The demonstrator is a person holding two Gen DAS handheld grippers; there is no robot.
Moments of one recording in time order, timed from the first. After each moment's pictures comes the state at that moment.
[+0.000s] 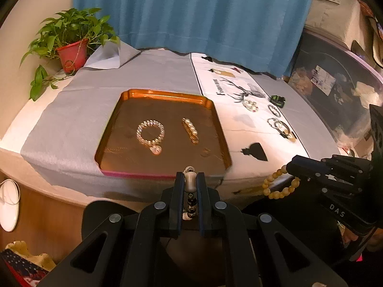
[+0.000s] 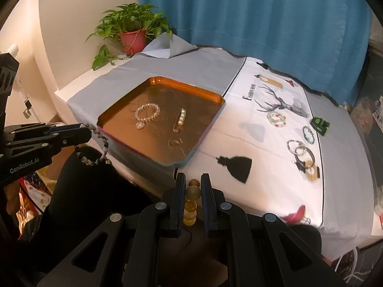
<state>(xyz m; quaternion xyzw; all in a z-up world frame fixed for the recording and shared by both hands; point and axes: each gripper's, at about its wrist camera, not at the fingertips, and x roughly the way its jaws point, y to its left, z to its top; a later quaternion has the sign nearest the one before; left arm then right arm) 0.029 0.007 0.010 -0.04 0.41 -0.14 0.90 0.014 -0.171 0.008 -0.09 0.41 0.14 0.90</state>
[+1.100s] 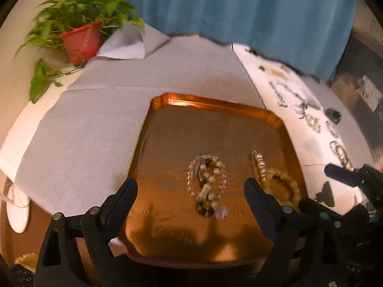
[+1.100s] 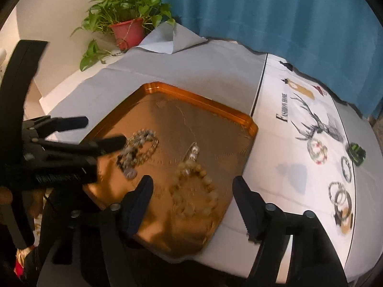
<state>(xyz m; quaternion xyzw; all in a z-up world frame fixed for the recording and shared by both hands) 0.164 0.051 -0.041 -0.03 0.44 -0.07 0.89 0.141 -0.105 -0.035 -0.09 0.43 0.15 0.88</state>
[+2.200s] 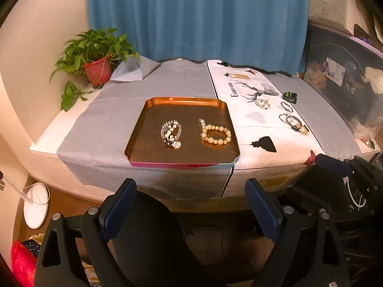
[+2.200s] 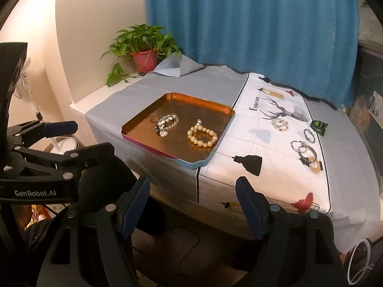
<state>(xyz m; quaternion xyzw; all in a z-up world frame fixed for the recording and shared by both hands) -0.034 -0.011 0.038 0.03 0.39 -0.06 0.92 -0.057 -0.162 0.019 -0.06 0.35 0.15 0.92</state>
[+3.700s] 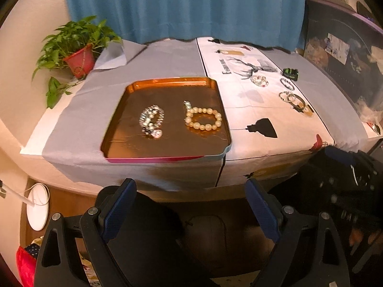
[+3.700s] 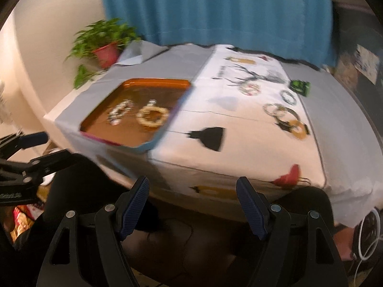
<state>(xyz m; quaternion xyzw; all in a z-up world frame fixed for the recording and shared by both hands) 0.009 -0.053 -0.001 0.06 0.45 -0.07 0.89 -0.011 -0.245 -0.031 0.01 0.41 0.08 0.91</state>
